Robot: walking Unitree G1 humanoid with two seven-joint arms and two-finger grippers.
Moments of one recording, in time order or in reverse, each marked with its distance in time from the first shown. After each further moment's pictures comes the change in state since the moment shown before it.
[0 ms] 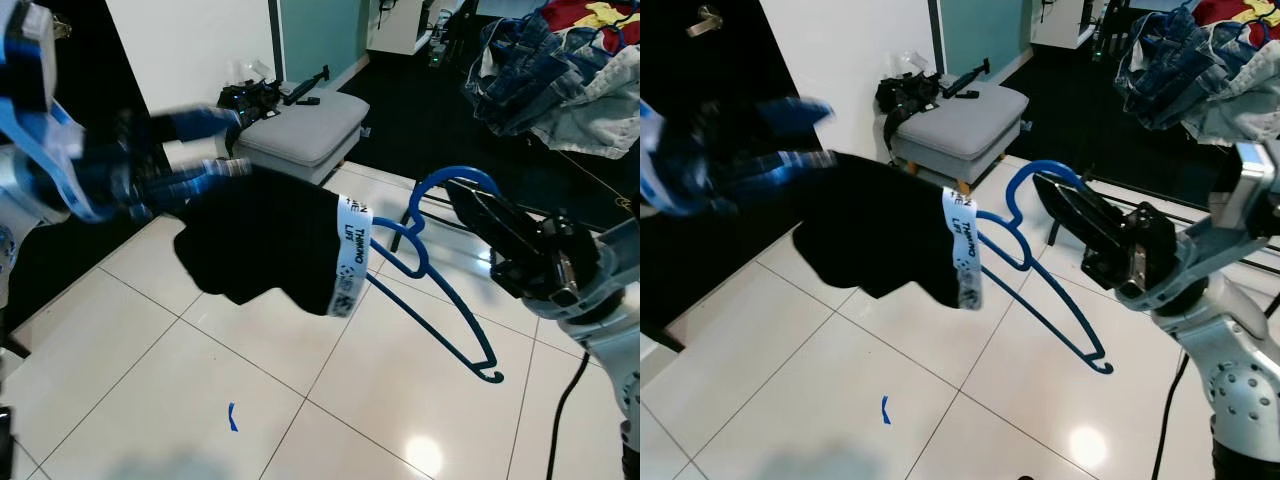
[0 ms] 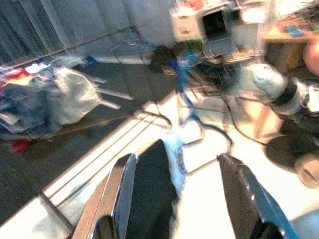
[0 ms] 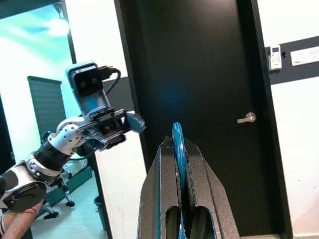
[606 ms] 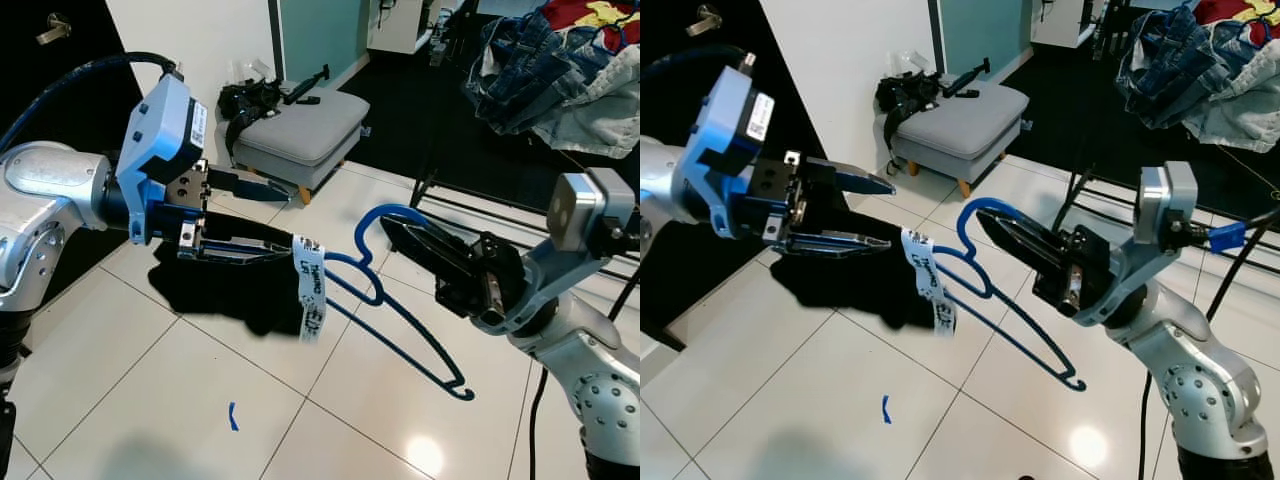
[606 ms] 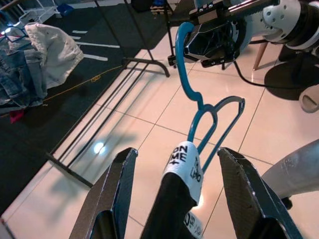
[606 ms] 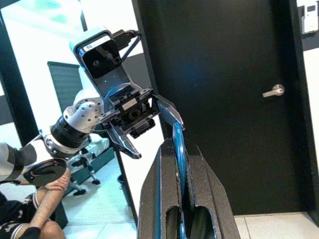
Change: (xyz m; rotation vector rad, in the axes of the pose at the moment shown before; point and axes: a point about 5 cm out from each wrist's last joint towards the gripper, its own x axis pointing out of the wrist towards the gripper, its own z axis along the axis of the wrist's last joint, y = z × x) left arm 0.028 0.002 -0.009 0.115 0.207 -0.070; right arm 0.016 0.009 -0.036 0.086 0.094 0.058
